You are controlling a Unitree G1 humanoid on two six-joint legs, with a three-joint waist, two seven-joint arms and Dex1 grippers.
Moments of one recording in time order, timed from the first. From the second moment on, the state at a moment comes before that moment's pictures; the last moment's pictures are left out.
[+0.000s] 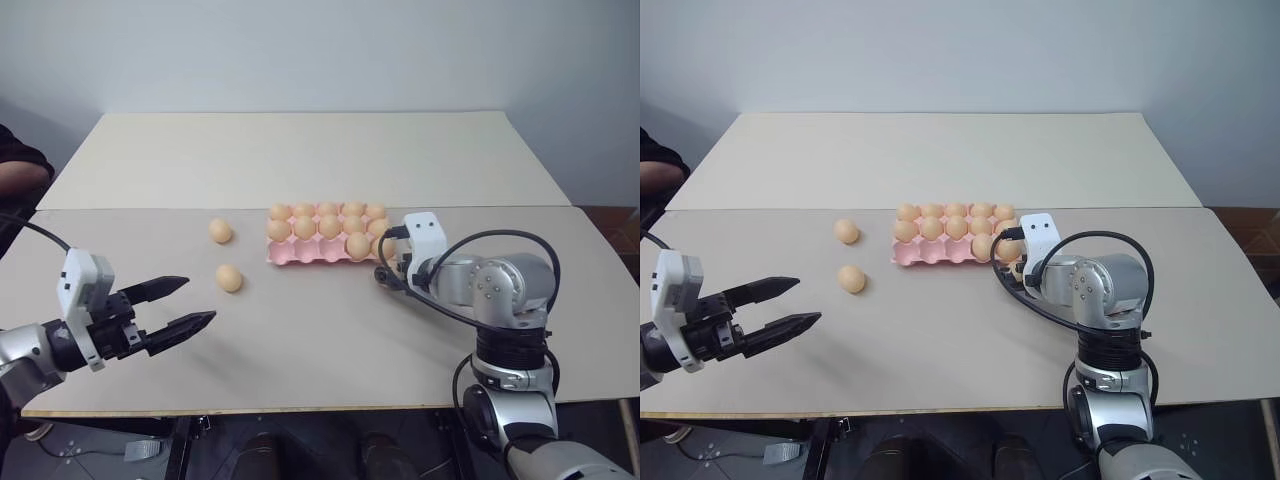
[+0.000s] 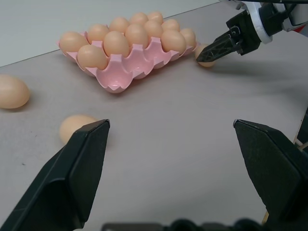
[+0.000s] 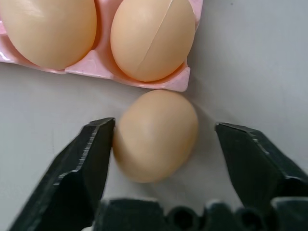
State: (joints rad) left arm 0.20 0.88 0.61 -0.53 -0.90 0.74 -0.89; right arm -0.72 -0.22 -0.11 -0.20 0.49 1.61 -0.19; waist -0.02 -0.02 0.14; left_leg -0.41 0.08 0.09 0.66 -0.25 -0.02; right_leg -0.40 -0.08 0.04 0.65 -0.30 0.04
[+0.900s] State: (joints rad) left arm 0.19 0.85 0.59 -0.53 -0.86 0.72 -0.84; right arm -0.99 -0.31 0.12 -0.14 0.65 1.45 0.09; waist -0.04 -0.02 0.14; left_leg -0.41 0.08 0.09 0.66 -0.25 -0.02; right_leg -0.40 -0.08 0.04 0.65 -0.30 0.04
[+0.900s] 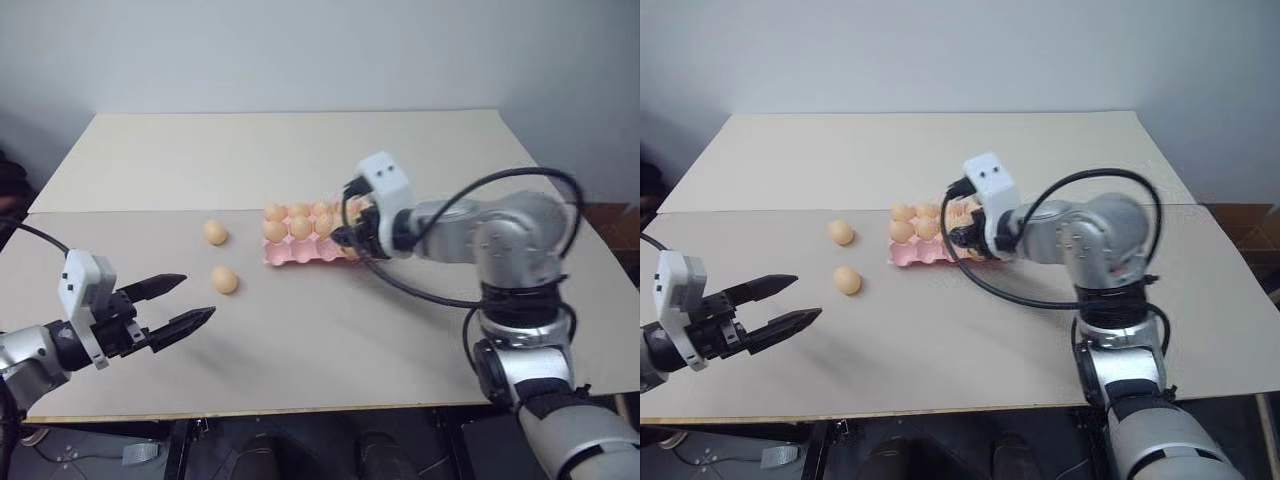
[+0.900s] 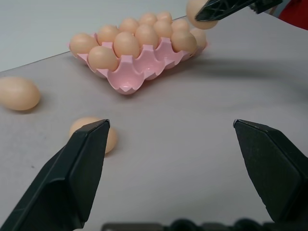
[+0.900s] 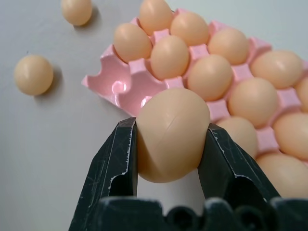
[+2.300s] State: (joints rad) left arm 0.24 0.84 0.67 -0.57 -0.87 0.72 -0.81; right arm -0.91 -0.39 0.16 -0.13 0.38 1.14 0.48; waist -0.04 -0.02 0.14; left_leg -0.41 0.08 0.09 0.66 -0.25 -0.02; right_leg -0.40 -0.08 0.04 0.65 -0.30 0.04
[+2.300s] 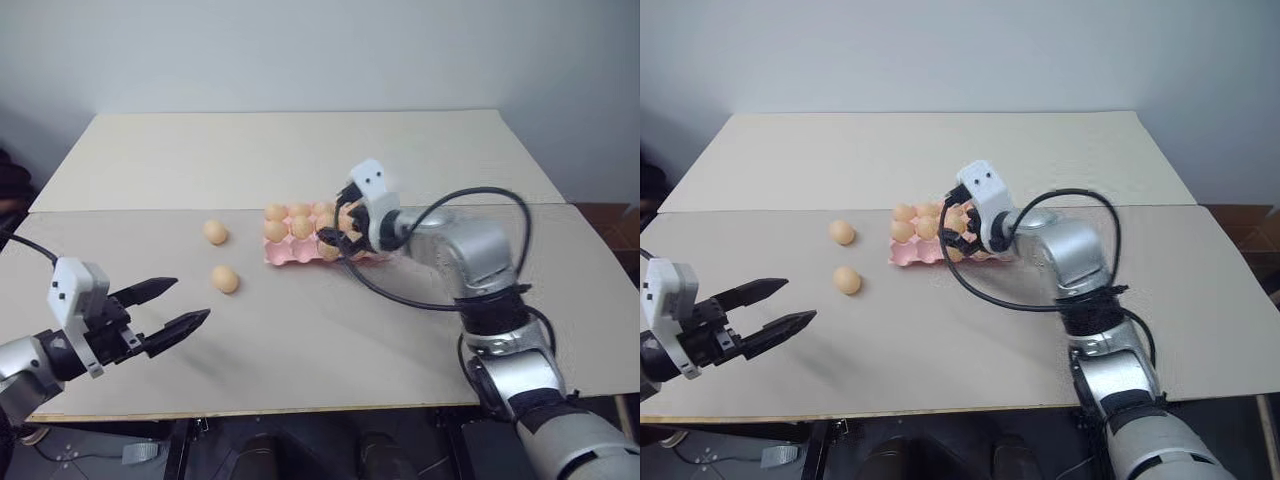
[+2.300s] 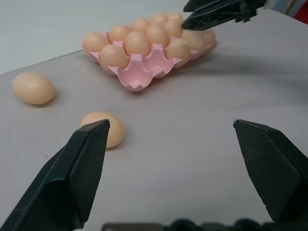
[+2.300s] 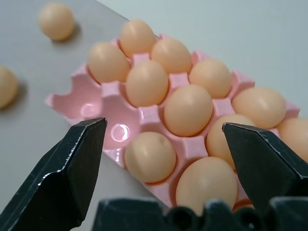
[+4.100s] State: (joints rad) left arm -0.52 -0.16 0.30 -0.65 -0.30 1.55 0.57; right arm -0.50 -0.97 -0.17 -0.18 0.50 0.59 1.17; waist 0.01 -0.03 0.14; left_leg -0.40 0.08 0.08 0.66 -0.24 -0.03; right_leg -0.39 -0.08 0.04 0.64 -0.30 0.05
